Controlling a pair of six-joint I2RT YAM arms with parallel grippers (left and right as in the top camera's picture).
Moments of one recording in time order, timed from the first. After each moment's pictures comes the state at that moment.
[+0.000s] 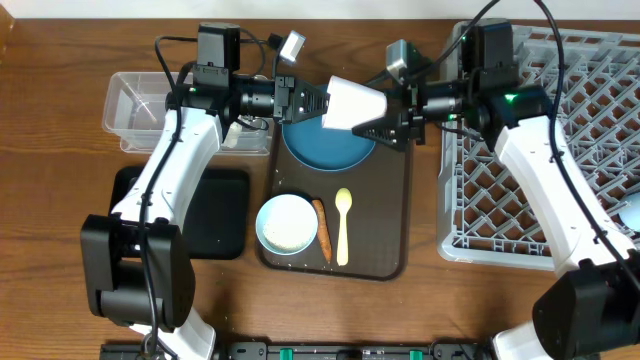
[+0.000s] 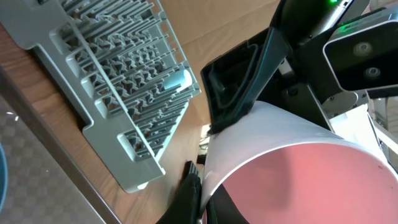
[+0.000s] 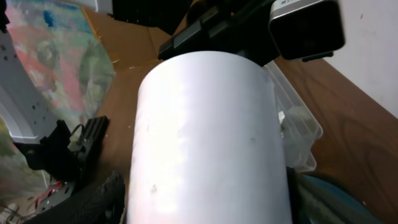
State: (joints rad) left arm -0.14 1.80 1.43 -0.39 1.43 -0.37; right arm 0.23 1.70 1.49 -0.57 -1.22 -0.54
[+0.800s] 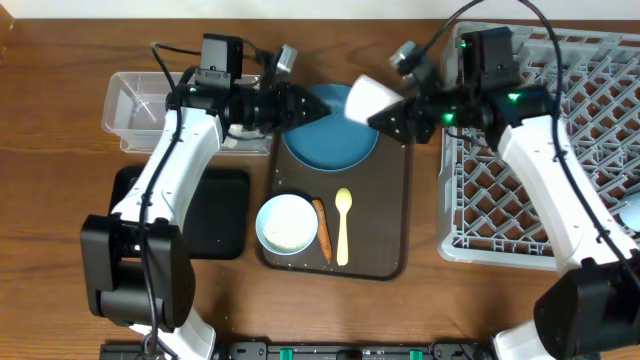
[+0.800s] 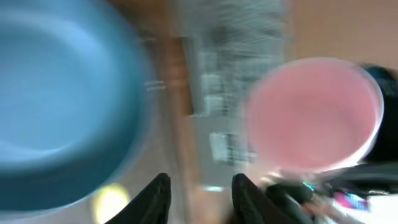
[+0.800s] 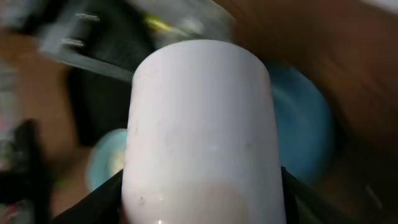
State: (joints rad) left arm -0.15 1.80 1.43 -0.65 0.90 -0.35; right arm 0.19 1.69 1.49 -0.77 -0.70 -0.29
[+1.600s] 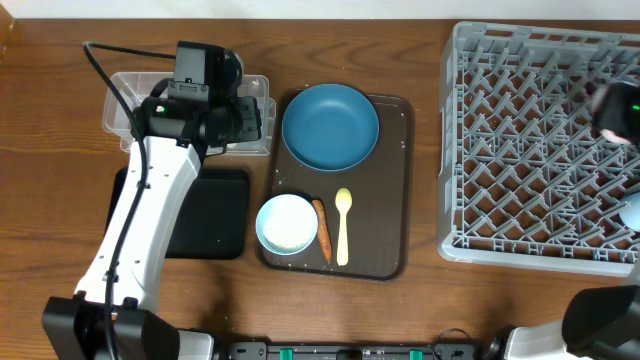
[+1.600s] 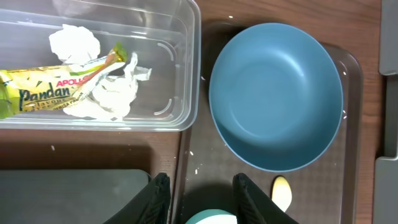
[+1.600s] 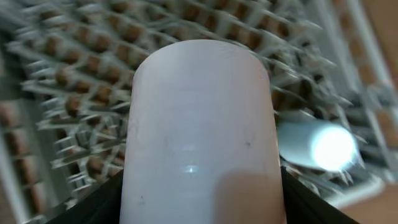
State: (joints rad) left arm -0.14 1.56 1.43 -0.89 0.13 -0.24; right arm -0.43 1.66 1.77 -1.18 0.05 0.04
